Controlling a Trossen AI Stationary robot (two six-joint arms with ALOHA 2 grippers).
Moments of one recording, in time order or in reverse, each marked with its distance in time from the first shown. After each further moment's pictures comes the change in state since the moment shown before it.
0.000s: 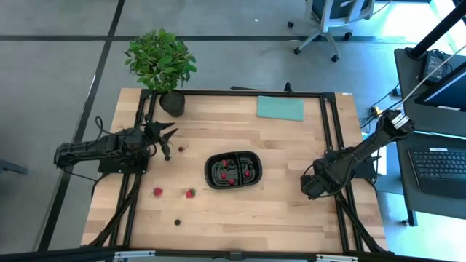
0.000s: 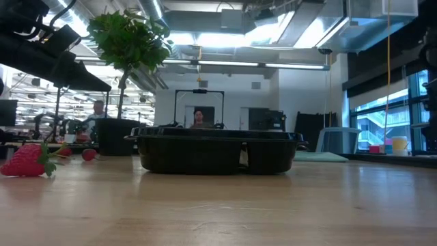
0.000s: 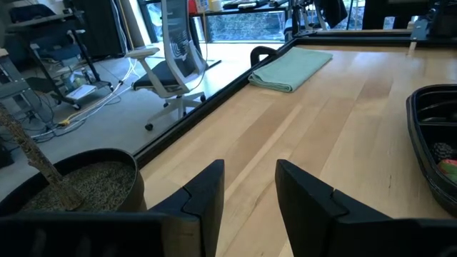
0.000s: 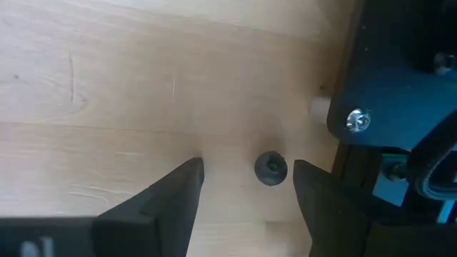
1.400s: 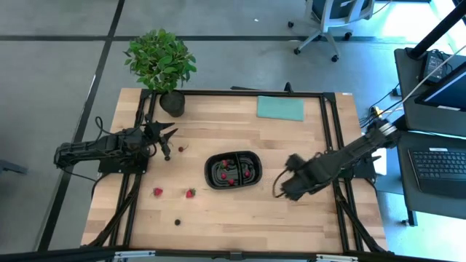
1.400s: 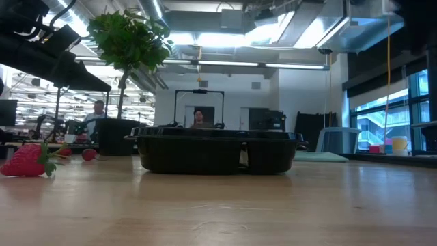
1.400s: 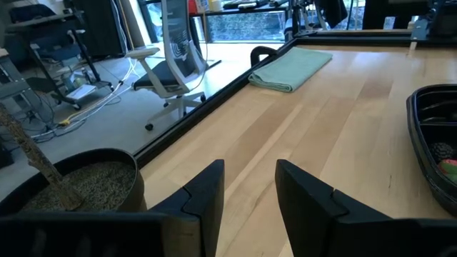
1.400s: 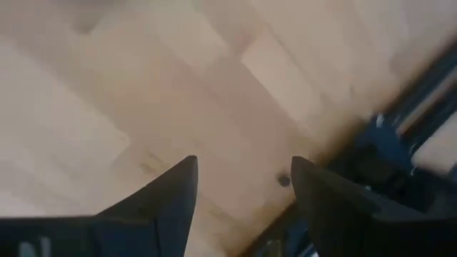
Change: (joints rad) left arm 0.000 0.000 0.000 0.000 0.000 0.000; right arm -0.146 0.236 0.859 -0.569 0.215 -0.797
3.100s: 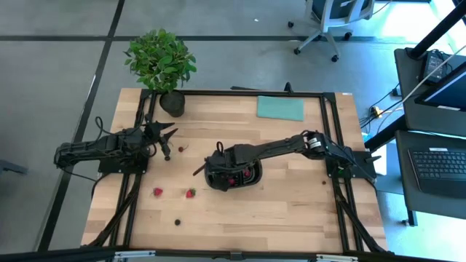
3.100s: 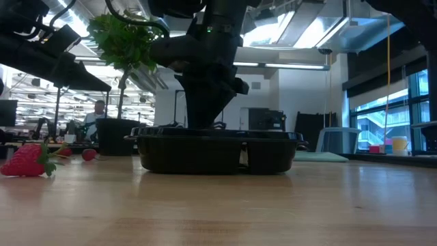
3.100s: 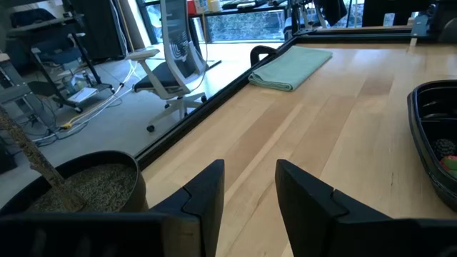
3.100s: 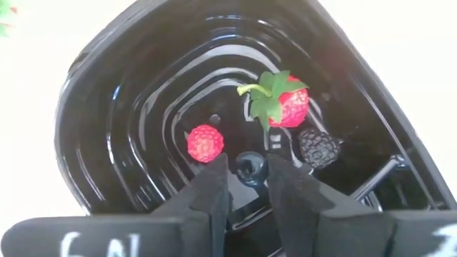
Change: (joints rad) left arm 0.000 0.000 0.000 0.000 0.000 0.019; right arm -0.376 0.747 0.655 0.487 0.007 -0.717
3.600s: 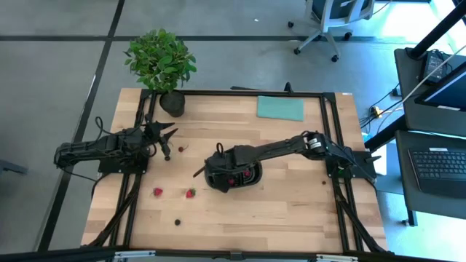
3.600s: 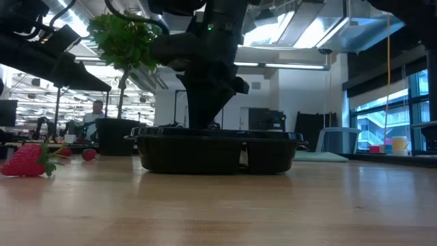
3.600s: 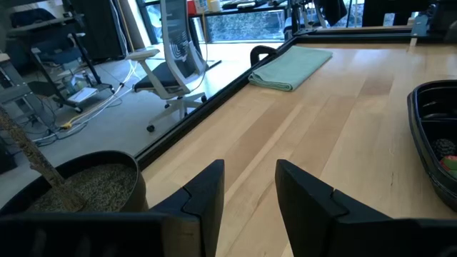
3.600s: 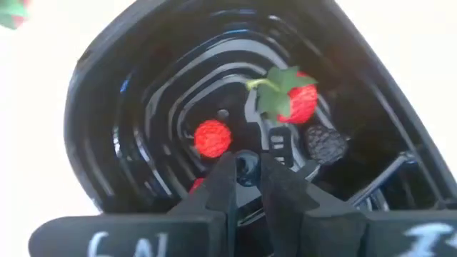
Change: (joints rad) left arm 0.000 0.000 0.000 0.000 0.000 0.000; right arm 0.004 0.000 0.000 0.000 0.002 -0.002
